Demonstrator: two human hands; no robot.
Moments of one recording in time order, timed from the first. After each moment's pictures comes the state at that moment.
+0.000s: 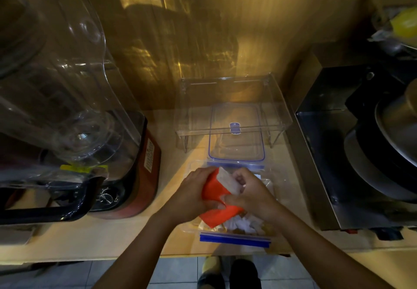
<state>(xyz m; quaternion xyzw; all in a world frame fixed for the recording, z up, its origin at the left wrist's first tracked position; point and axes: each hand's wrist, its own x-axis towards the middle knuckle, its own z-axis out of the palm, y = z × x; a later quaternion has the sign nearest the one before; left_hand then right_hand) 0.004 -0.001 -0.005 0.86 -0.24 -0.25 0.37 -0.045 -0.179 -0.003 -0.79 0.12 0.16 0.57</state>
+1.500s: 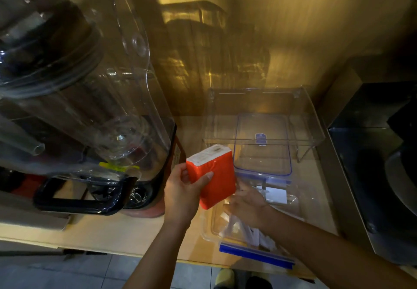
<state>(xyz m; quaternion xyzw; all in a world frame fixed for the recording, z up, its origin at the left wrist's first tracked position) -0.001 0.019 0.033 0.80 0.14 0.00 0.58 -0.008 -0.144 -0.061 -0.85 -0.25 0.11 0.46</state>
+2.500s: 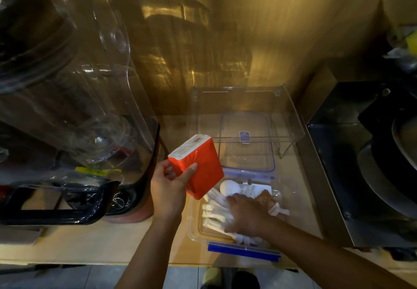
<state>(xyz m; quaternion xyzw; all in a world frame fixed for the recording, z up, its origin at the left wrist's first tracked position) 0.008 0.014 0.031 0.74 0.17 0.02 0.65 -0.030 -0.158 -0.059 -0.94 -0.10 0.28 0.15</state>
